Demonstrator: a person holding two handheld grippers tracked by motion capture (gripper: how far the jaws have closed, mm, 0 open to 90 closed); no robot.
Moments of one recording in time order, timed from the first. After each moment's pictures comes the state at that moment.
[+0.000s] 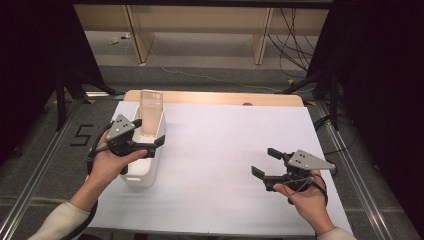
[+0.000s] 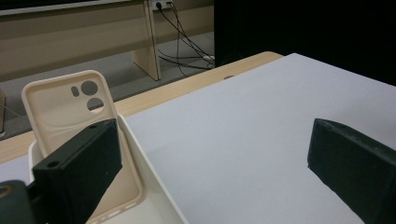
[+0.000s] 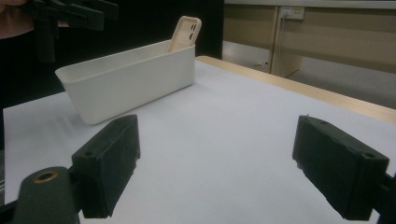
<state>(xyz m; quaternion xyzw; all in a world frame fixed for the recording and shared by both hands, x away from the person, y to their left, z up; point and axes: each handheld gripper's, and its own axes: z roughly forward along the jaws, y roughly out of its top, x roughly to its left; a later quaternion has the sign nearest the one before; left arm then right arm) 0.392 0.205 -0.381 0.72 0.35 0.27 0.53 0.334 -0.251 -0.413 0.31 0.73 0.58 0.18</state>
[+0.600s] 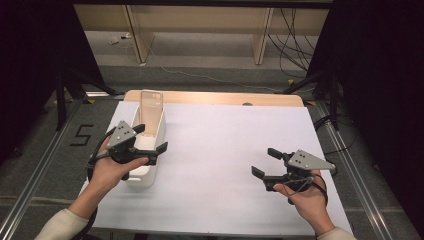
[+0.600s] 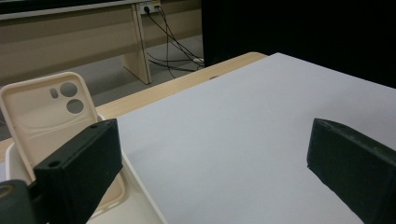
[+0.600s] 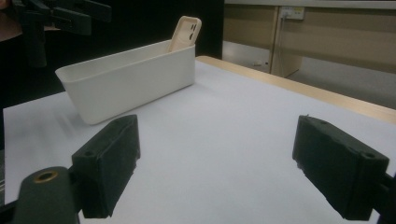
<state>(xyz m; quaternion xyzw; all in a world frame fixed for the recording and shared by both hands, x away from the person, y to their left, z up) 0.377 0.198 -0.384 0.73 0.34 0.26 0.54 0.333 -0.254 -0.411 0.31 0.74 0.56 0.20</state>
